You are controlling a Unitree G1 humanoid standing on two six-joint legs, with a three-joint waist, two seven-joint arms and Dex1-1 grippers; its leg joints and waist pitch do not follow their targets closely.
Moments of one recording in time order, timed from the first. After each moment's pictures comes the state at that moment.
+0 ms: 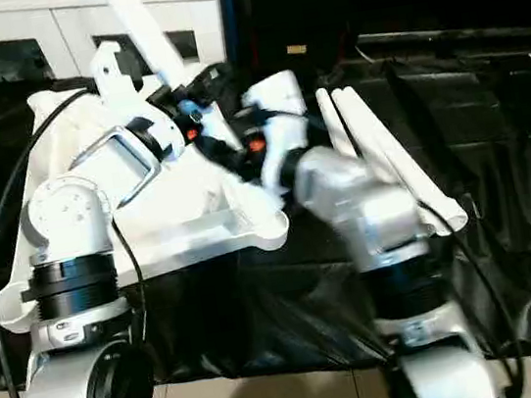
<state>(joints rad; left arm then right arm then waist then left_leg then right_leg) -0.88 -0.09 0.35 0.18 -0.57 0.84 -0.02 -0.66 -0.09 0.07 0.05 0.31 0.65 0.43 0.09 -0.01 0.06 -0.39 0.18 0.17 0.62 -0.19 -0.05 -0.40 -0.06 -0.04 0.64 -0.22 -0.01</state>
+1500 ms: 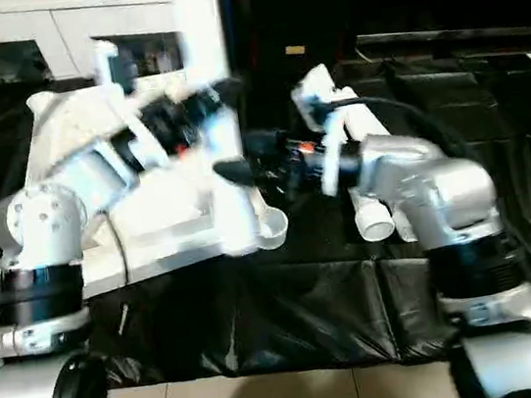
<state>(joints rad) -0.82 0.12 0.16 0.14 -0.74 0.88 -0.66 -0.67 -0.41 0.04 0.07 0.57 0.78 1.05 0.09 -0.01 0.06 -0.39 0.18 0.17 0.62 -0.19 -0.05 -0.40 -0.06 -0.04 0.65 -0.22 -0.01</state>
